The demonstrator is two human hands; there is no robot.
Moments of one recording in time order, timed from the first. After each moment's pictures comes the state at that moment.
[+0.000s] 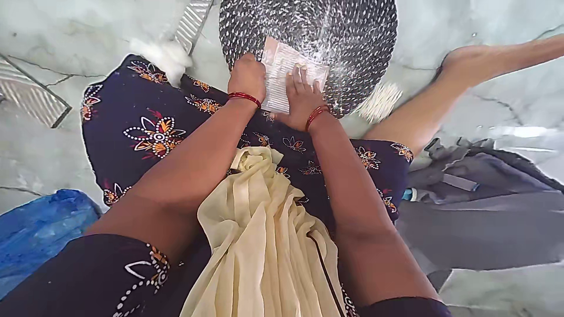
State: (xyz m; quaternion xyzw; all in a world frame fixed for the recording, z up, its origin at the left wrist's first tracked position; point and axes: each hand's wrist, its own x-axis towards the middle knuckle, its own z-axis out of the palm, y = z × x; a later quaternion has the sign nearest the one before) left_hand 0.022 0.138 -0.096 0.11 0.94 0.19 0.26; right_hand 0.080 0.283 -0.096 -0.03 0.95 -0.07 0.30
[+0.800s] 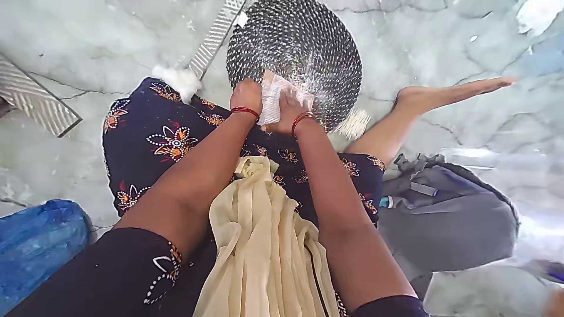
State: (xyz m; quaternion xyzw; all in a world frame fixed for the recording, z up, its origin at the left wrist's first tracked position) left_hand 0.015 0.131 -0.090 0.11 0.94 0.21 0.26; right_hand 0.060 0.261 -0.076 0.06 0.94 -0.06 0.32
